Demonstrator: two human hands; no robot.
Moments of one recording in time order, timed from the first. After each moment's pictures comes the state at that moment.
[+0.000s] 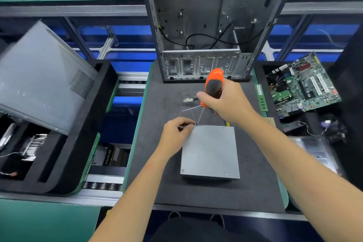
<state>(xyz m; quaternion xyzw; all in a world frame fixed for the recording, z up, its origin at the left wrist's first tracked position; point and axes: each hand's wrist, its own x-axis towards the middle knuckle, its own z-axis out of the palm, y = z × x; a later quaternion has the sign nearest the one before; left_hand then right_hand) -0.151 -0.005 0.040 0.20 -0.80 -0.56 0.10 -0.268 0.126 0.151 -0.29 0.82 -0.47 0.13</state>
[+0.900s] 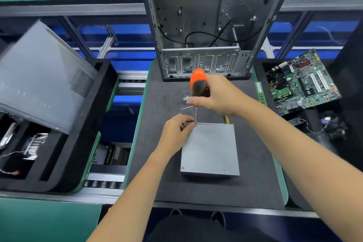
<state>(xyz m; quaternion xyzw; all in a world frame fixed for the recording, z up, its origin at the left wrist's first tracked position) -0.151 -0.003 0.035 0.16 -0.85 -0.49 0.13 -0.275 0.113 0.168 -0.44 0.81 -0.34 0.18</state>
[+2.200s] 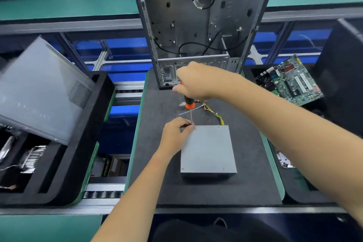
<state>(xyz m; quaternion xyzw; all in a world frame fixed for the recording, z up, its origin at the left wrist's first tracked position) -0.156 -0.002 0.038 0.17 -0.86 -0.47 0.13 -0.261 0.076 0.225 -0.50 0.86 -0.03 0.07</state>
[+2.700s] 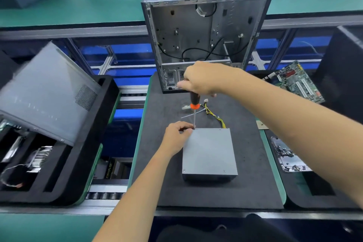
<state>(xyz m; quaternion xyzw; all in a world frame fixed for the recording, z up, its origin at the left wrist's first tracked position) -0.153 -0.006 0.041 0.20 -0.81 -0.55 0.08 -0.272 0.077 0.241 -0.49 0.86 -0.02 0.13</state>
